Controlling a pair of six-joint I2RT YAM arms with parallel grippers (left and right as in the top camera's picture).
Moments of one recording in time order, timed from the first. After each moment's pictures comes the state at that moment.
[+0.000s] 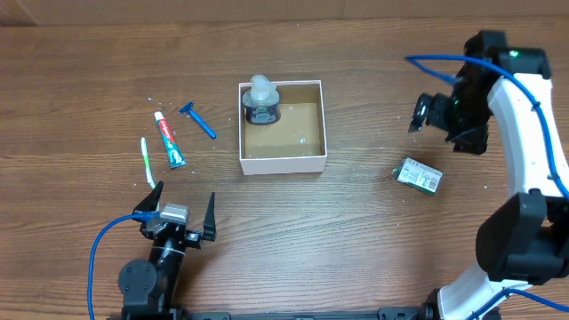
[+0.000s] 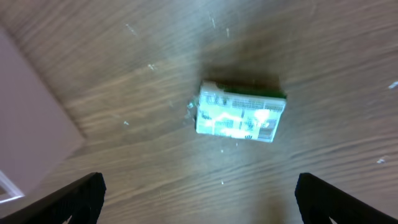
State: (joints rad) left arm 0.02 0.01 0.01 -0.06 0.20 0.11; right arm -0.10 1.86 1.67 -1.39 -0.14 0.28
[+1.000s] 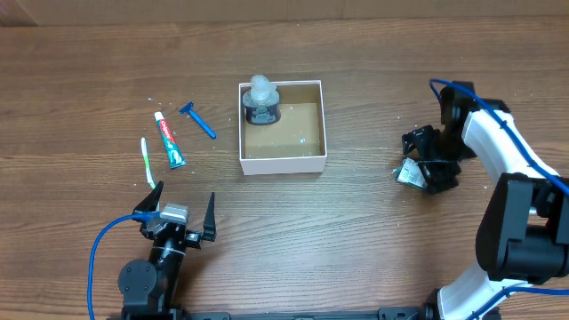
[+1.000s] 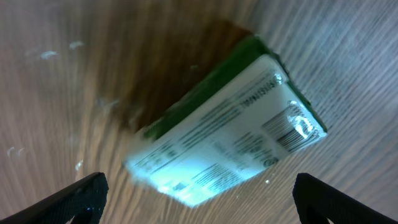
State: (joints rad) left arm 0.02 0.01 0.01 -0.06 0.20 0.11; right arm -0.10 1.86 1.24 -0.99 -0.14 1.14
